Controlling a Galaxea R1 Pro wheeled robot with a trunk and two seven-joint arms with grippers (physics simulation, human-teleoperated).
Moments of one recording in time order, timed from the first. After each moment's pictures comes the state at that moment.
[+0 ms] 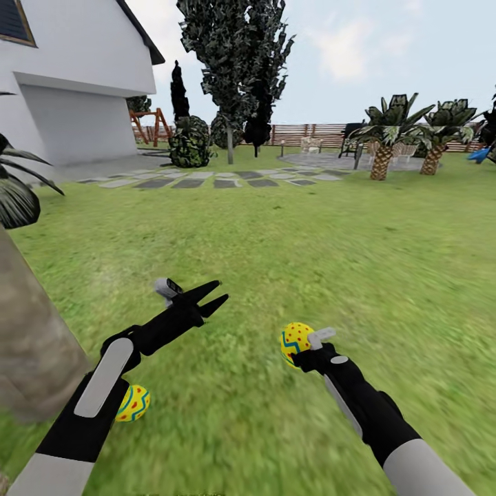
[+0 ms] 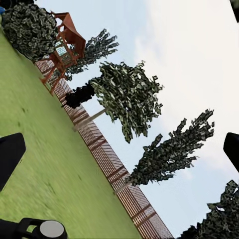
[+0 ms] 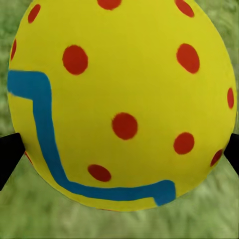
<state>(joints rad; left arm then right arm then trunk) -0.52 0.09 -0.13 -1.43 1.29 0.82 -0.58 -0.57 -0.09 0.34 -1.02 -0.08 0.54 -0.02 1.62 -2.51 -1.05</state>
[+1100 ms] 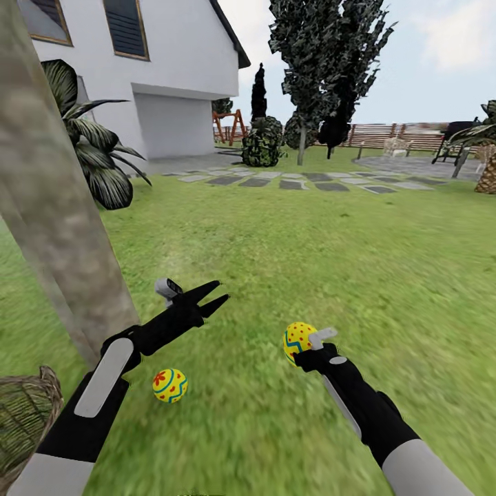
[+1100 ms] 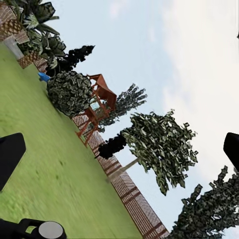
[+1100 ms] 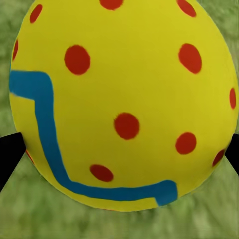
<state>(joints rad) -0.52 0.09 -0.13 -1.43 1.29 0.82 -0.58 -0.57 -0.08 0.35 -1.02 -0.08 0.54 -0.07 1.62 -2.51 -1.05</state>
